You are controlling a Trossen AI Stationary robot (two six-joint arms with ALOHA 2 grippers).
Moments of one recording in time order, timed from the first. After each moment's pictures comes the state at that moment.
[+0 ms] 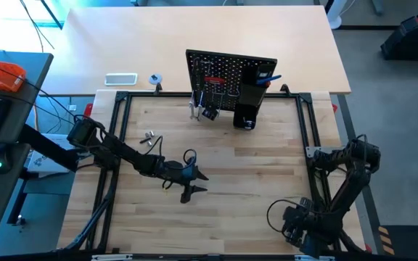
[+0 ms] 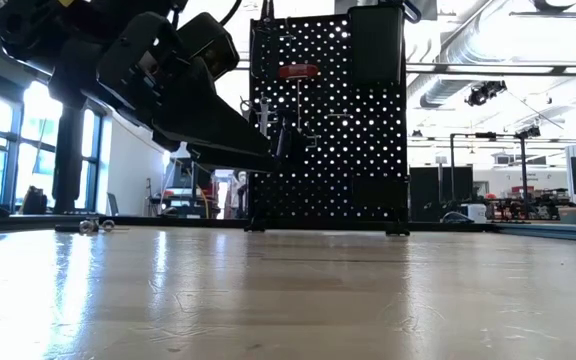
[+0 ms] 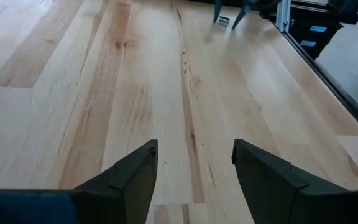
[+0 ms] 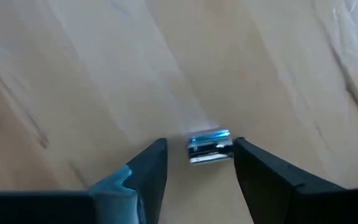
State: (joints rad) left arm -0.26 1.71 0.63 0.64 -0.09 -0.21; right arm 1.17 1.76 0.97 -0.82 0.23 1.67
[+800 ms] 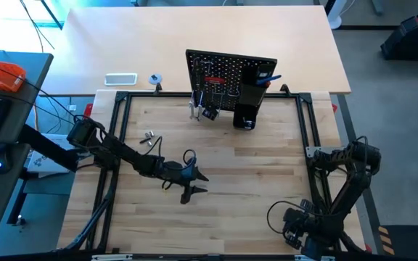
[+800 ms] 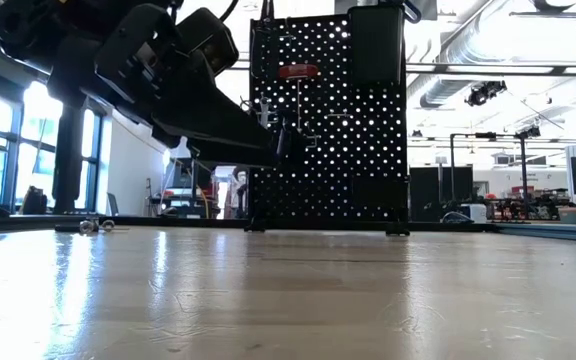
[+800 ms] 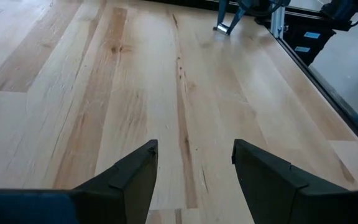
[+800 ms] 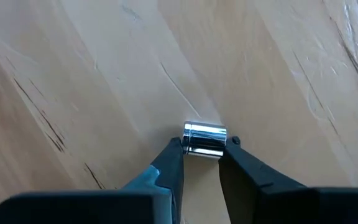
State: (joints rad) left arm -0.27 1.71 0.62 0.66 -0.09 -0.22; right arm 1.18 1.81 0.97 -0.81 0.26 1.70
